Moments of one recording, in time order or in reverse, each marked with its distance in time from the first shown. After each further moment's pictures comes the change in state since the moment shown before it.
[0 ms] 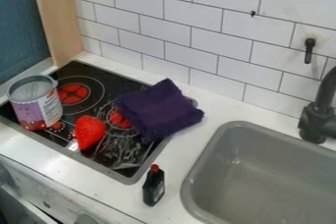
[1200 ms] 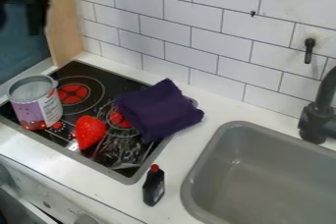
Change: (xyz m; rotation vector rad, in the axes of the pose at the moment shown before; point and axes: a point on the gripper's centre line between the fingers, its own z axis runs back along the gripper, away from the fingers) arm 0.013 -0.098 0.095 0.015 -0.322 -0.297
